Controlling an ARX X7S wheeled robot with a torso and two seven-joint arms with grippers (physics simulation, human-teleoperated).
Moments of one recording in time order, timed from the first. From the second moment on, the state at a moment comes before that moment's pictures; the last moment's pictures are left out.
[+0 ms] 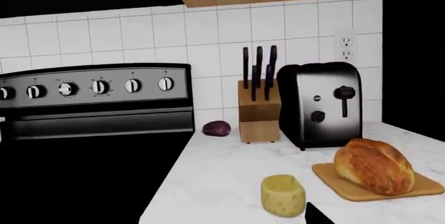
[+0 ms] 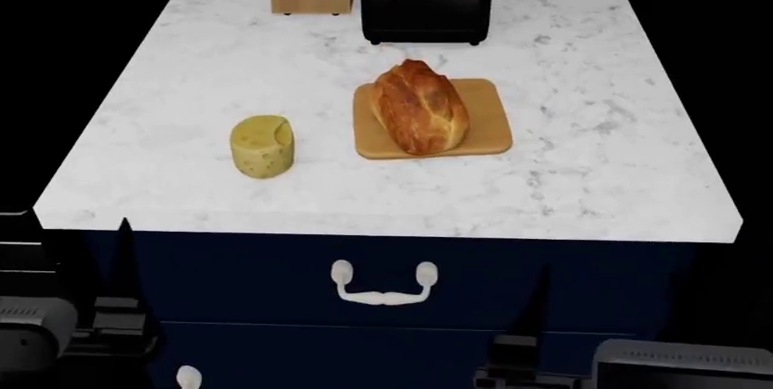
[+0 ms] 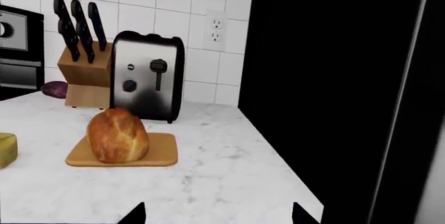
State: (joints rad) left arm -0.17 -0.20 0.10 0.46 -0.13 -0.36 -0.19; right arm 0.10 0.26 -0.04 -0.47 0.13 0.40 0.23
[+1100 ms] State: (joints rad) left arm -0.39 -0.22 0.14 0.53 -0.17 -0.55 -0.22; right arm 0.48 0.37 -0.07 -0.39 0.14 0.70 0.20
